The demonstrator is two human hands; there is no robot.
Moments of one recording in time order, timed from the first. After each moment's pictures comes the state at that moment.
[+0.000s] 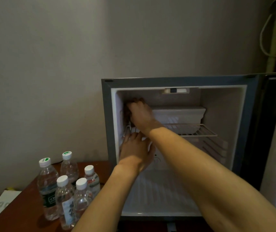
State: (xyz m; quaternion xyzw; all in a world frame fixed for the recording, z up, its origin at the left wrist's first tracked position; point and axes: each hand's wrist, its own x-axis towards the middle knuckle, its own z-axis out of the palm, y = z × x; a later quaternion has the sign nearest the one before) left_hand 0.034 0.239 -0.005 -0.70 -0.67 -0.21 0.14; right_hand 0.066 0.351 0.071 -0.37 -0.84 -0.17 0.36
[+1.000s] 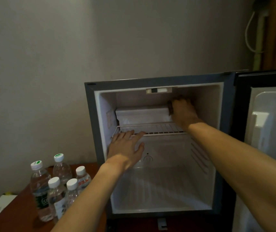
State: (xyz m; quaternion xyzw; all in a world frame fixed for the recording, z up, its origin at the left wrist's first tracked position) left_hand 0.032 0.248 -0.009 -0.69 -0.69 -0.17 0.14; right_hand 0.236 0.377 0.073 -0.54 -0.75 -0.18 0.32
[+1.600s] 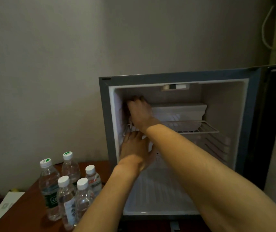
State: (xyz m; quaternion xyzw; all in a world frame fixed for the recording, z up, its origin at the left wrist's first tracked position) left_hand 0.033 0.244 -0.008 -0.69 -0.67 -0.21 0.13; right_hand 0.064 0.346 0.072 -0.40 -0.84 -0.20 0.32
